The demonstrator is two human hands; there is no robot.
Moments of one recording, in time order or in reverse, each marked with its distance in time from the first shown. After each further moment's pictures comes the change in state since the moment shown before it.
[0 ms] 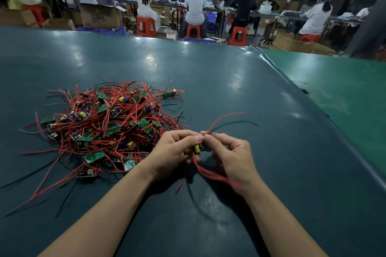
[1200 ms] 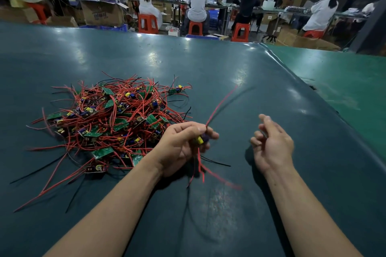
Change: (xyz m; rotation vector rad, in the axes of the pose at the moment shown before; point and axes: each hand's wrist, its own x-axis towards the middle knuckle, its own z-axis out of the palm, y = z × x) left_hand -0.002 0.003 -0.008 -0.165 -0.082 0.052; right_hand 0.031 -0.005 -0.040 0.427 0.573 0.047
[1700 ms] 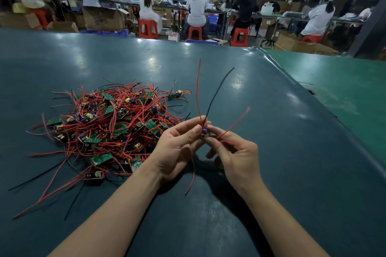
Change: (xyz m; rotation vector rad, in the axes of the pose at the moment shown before) left_hand 0.008 0.000 0.002 -0.277 0.142 0.041; right_hand -0.045 0.033 0.018 -0.523 -0.568 -0.431
